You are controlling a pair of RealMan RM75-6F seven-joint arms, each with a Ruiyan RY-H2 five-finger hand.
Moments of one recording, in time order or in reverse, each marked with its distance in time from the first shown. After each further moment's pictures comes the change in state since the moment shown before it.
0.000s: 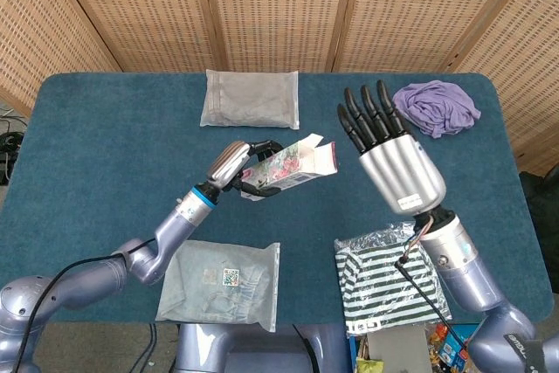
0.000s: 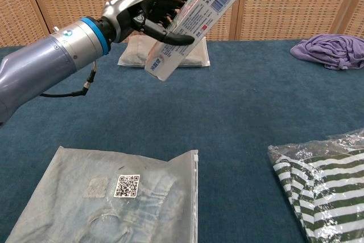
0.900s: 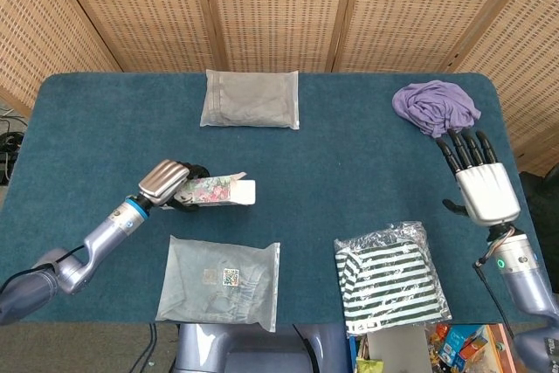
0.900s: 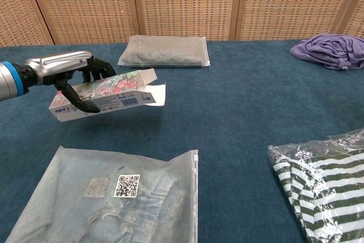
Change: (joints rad) left arm 0.169 0.149 0.249 0.086 0.067 -0.109 0.271; right arm -0.300 -0.251 -0.160 0.634 -0.152 -0.017 1.075
